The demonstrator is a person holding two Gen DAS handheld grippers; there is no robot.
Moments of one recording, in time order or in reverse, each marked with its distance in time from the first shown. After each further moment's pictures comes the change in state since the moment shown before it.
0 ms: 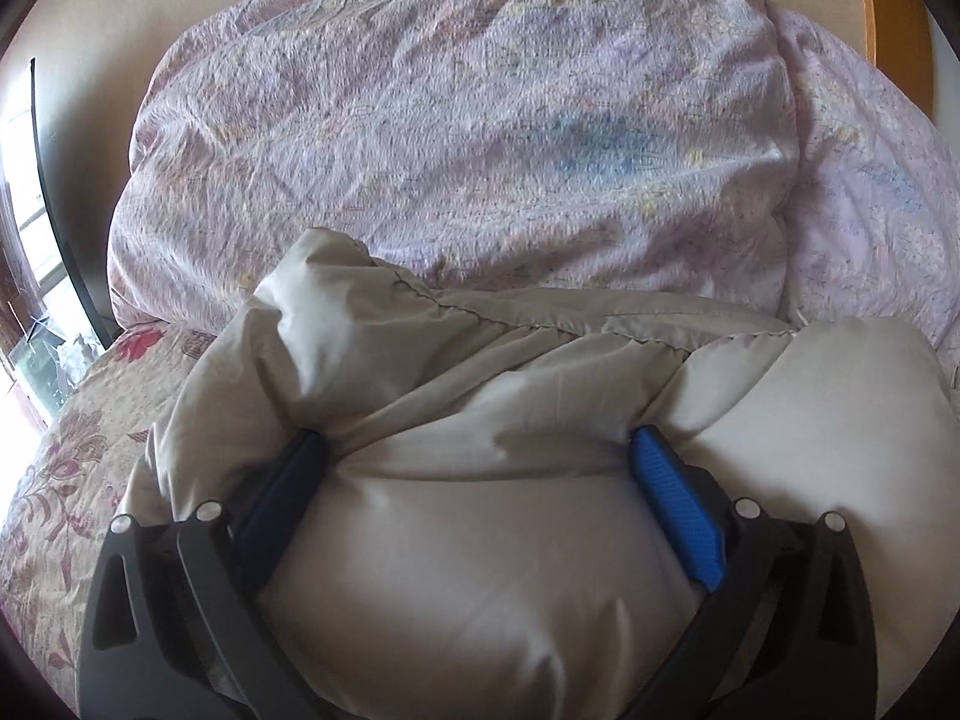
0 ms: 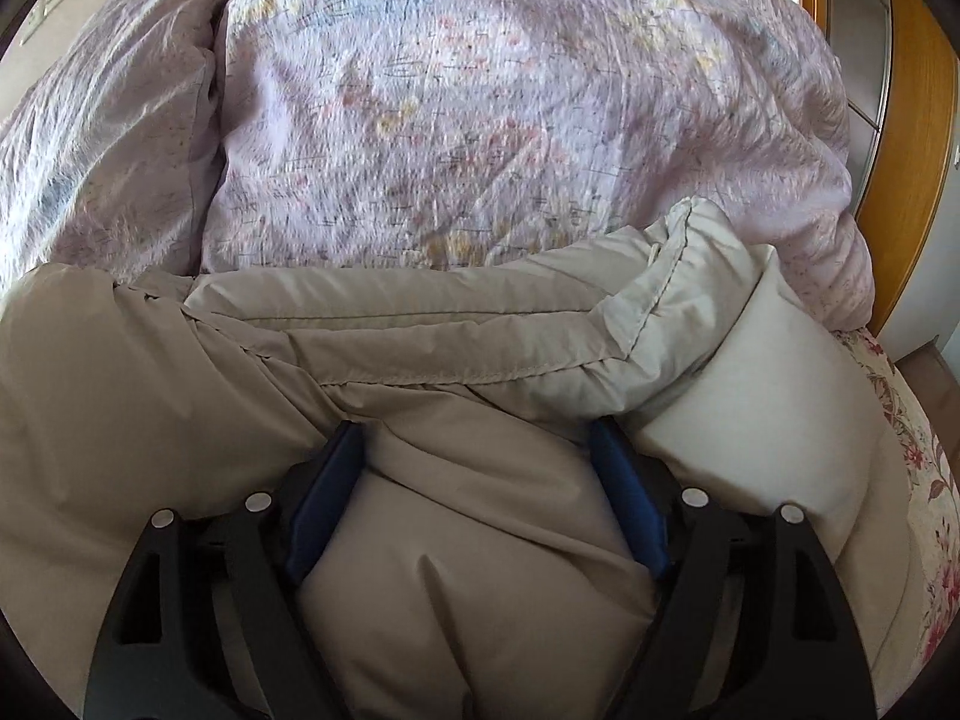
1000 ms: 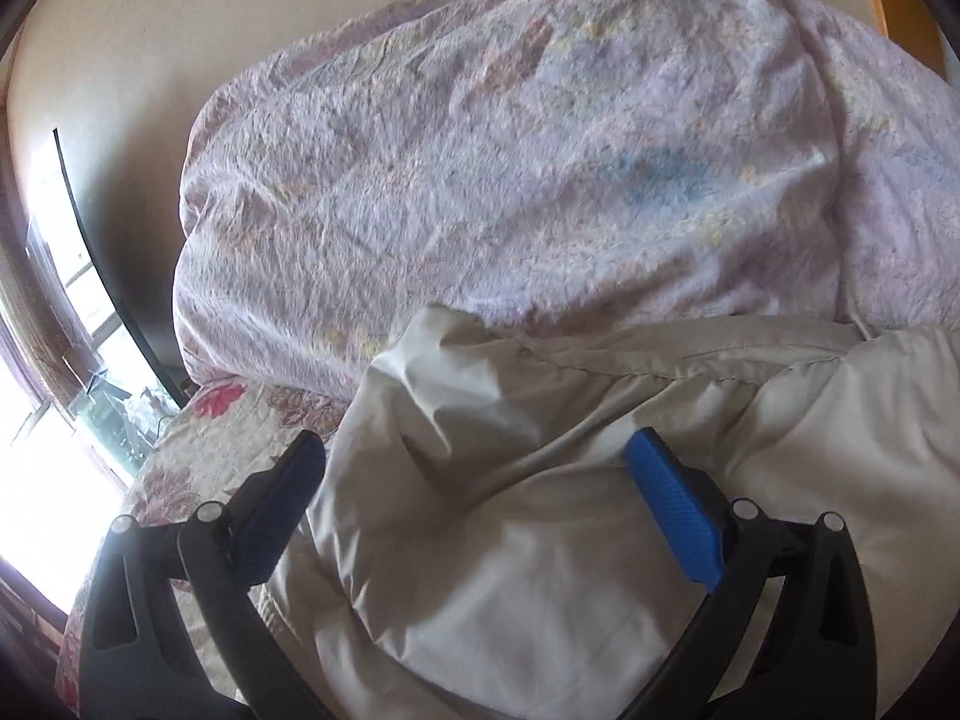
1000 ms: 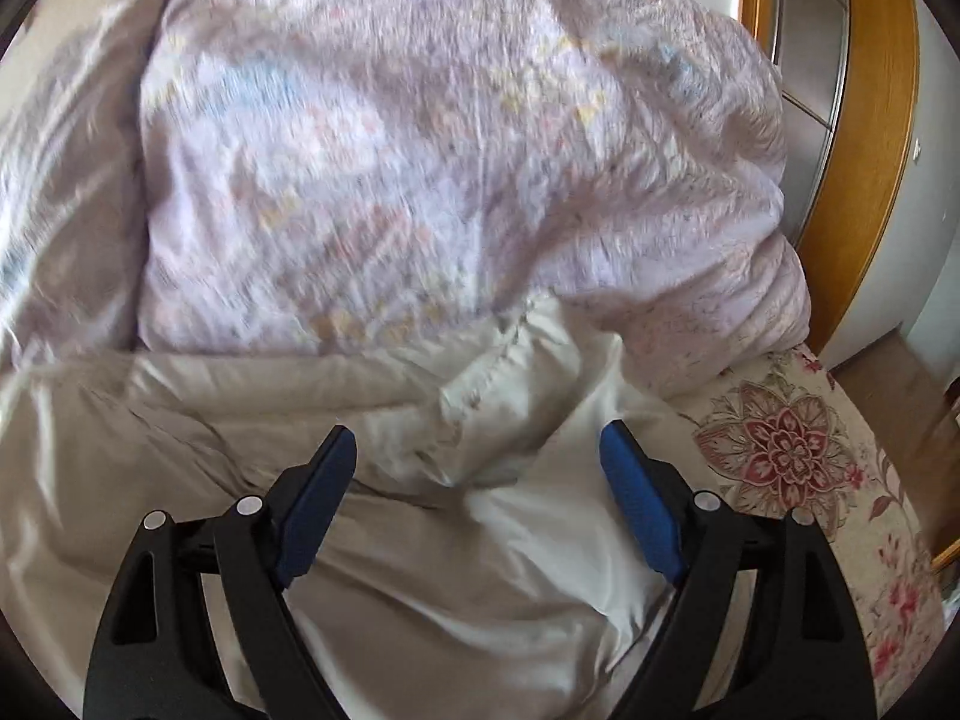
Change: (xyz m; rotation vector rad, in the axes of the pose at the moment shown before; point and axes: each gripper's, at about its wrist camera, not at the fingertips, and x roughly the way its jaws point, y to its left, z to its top) left arm -0.008 0.022 0.022 0.091 -0.021 0.175; right arm -0.007 -0.019 0.021 0.024 0.000 -0.147
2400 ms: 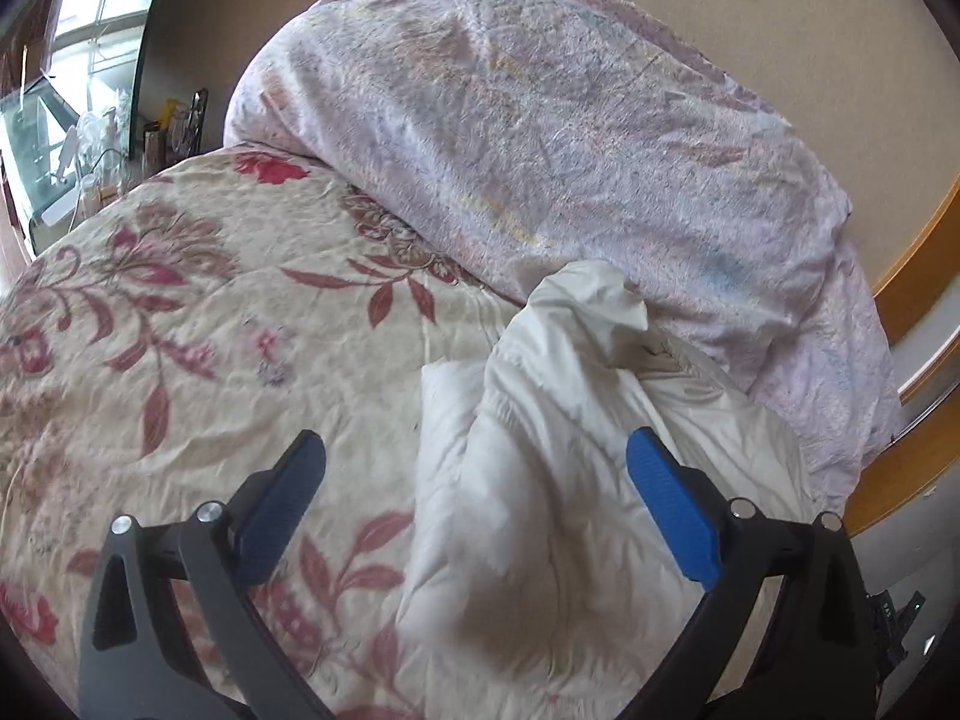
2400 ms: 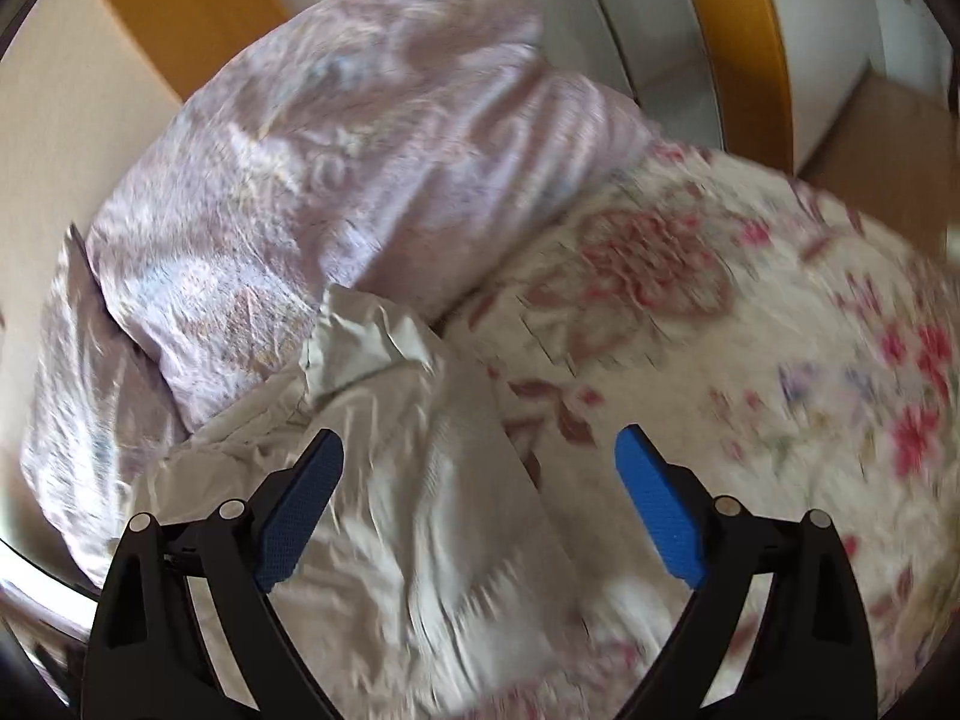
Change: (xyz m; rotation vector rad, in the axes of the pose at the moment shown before) left arm -0.040 0.178 -0.085 -0.558 0.172 -0.418; right arm -0.050 -0.210 -0.090 0.661 0.100 0.267
